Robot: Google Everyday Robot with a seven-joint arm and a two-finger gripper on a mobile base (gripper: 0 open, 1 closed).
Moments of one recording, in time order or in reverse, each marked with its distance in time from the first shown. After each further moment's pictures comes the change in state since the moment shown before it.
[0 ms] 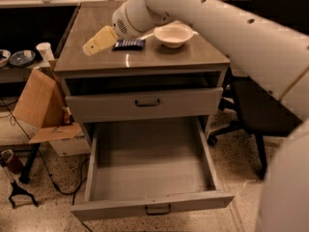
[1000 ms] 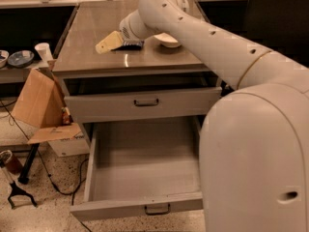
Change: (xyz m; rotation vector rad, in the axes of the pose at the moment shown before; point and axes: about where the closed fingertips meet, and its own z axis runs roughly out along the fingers) arm 0.022 -0.091 0.084 0.127 0.000 0.088
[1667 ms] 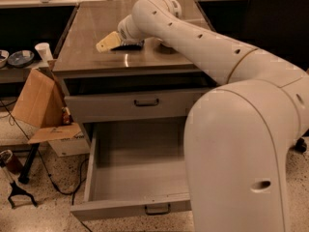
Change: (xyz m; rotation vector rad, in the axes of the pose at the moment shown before) arm -0.001 -0.024 0.024 0.097 -0.020 0.013
